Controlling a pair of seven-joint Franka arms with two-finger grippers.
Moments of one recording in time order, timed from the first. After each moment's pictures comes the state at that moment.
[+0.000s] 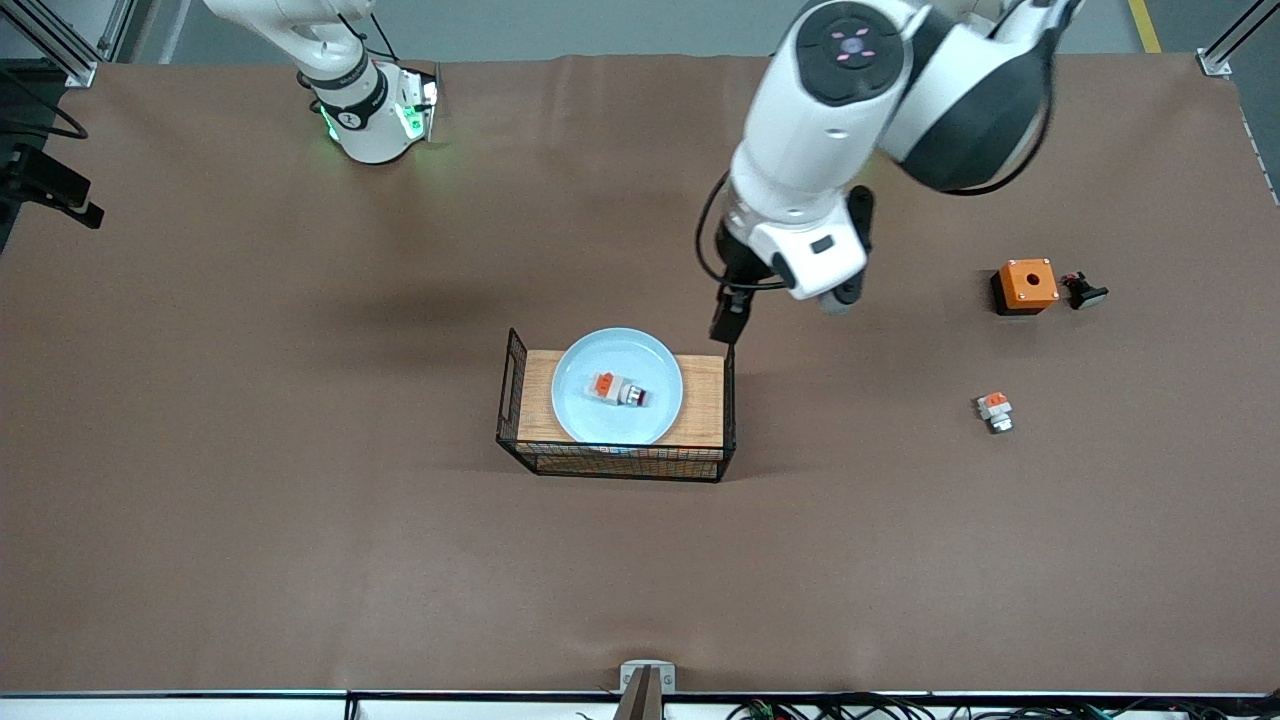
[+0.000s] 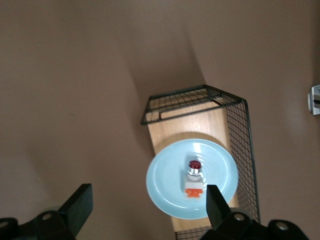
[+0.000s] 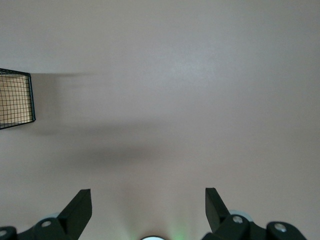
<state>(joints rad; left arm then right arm) -0.60 0.37 -0.02 -1.22 -0.11 1.64 -1.88 0.01 -0.09 -0.10 -1.57 -0.02 1.46 -0.05</state>
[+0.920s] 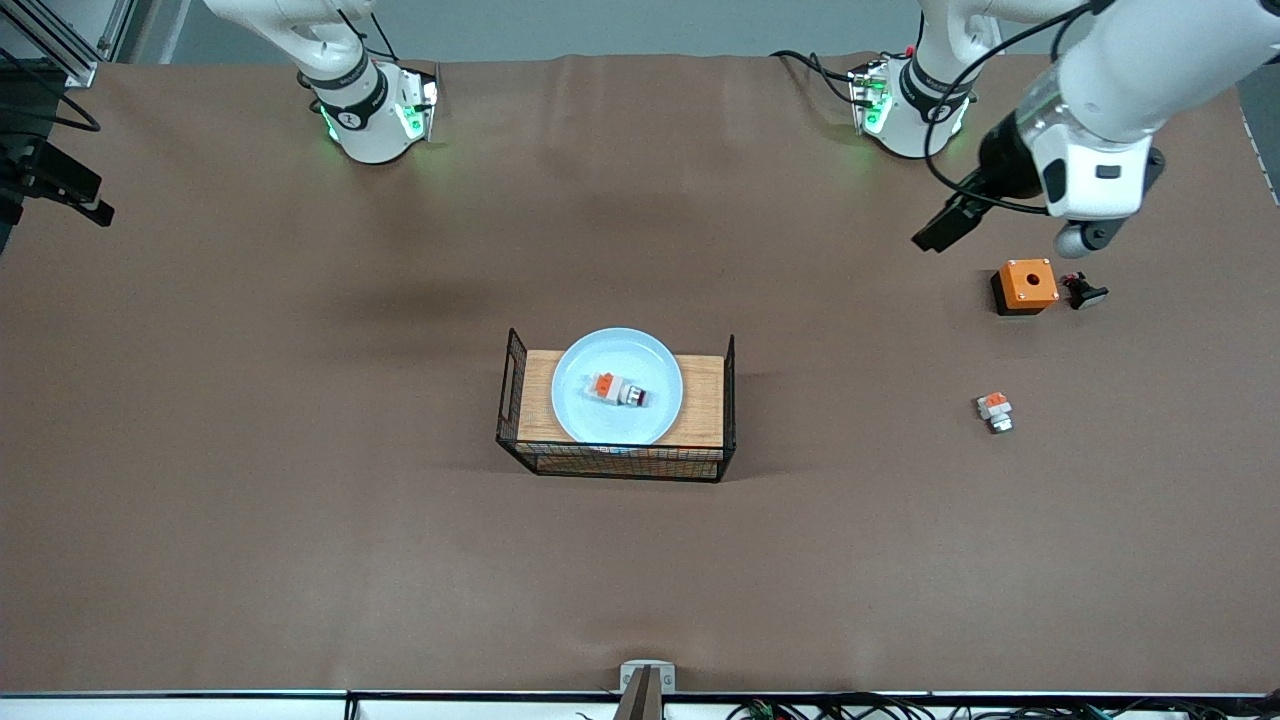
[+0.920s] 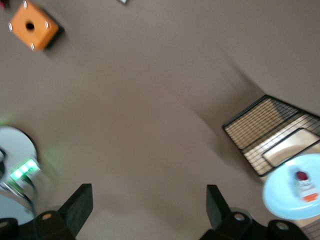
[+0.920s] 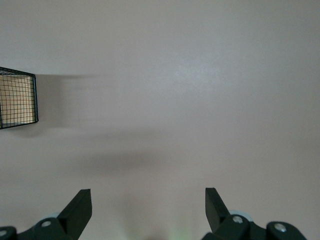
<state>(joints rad) -0.25 -0.11 -0.02 -1.76 -0.18 1.56 -1.00 0.01 -0.14 -0.10 -1.64 -0.01 1.51 -0.05</state>
